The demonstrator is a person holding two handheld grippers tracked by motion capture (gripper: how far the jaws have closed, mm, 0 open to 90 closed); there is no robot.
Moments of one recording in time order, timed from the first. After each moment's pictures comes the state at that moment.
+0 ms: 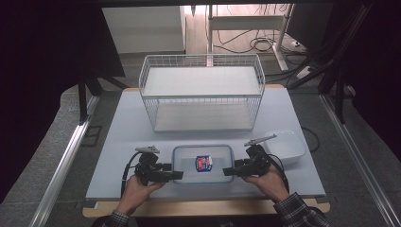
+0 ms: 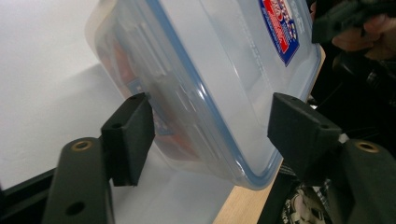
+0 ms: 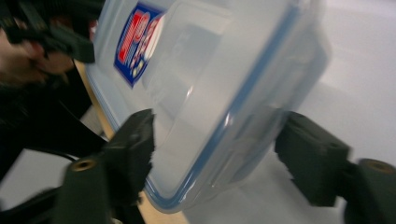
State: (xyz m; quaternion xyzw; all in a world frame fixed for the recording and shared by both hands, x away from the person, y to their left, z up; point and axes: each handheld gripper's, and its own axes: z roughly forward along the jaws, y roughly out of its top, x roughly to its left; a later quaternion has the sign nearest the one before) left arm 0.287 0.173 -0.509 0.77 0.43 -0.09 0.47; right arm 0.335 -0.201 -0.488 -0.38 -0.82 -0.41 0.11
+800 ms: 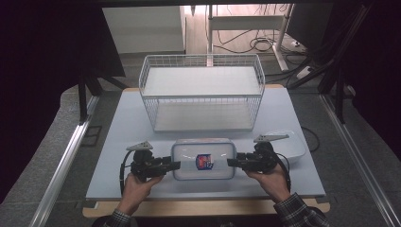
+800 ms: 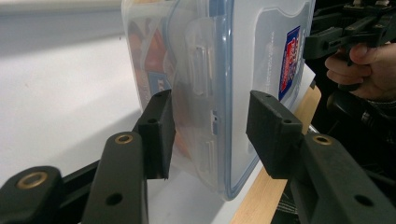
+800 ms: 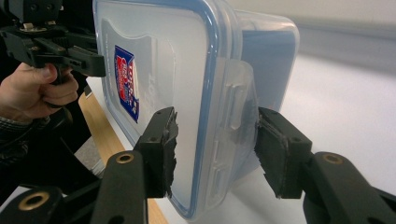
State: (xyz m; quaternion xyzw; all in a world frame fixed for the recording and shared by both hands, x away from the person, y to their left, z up) left arm 0.284 0.179 -0.491 0.74 0.43 -0.03 0.52; right arm 0.329 -0.210 -0.467 -0.37 -0.79 -0.48 0.05
